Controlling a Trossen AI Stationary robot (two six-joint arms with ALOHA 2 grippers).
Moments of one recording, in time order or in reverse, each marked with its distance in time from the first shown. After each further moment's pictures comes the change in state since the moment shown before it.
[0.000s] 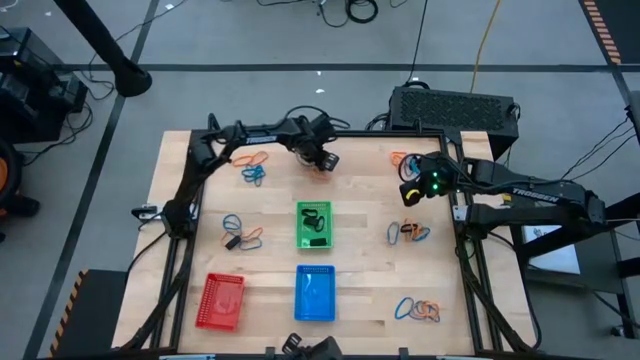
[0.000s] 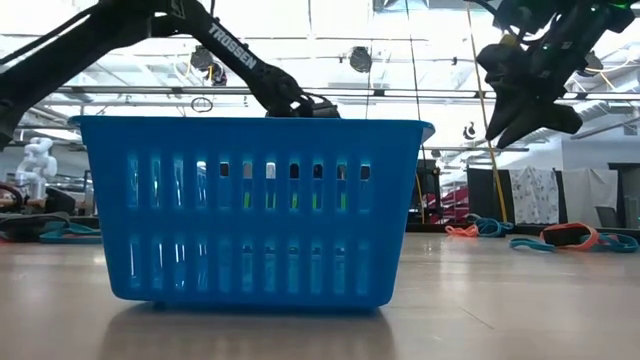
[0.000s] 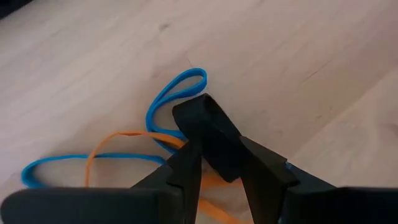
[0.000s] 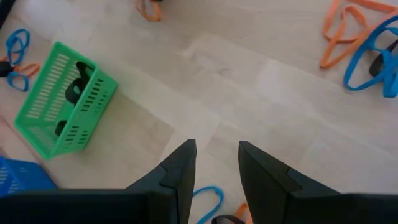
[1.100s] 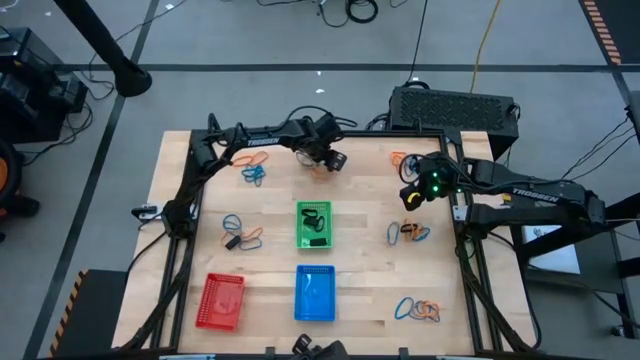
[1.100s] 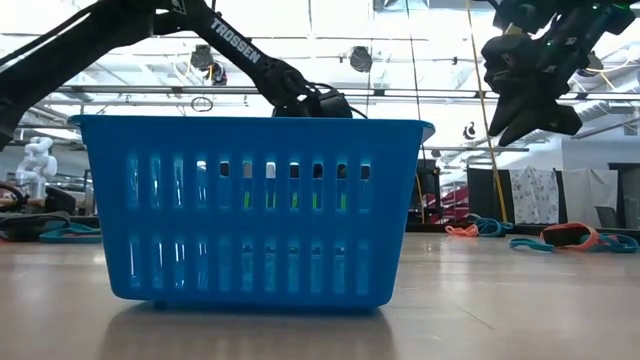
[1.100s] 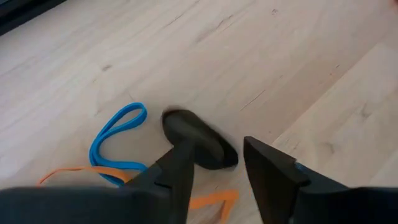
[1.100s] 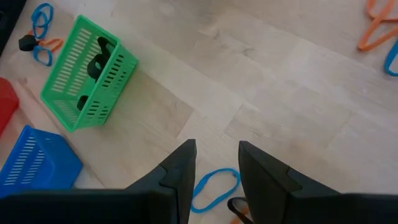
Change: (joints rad) left arm -0.030 0.002 0.040 0.074 0.017 -0.026; right arm 0.001 0.000 0.000 -0.002 -0.106 -0.024
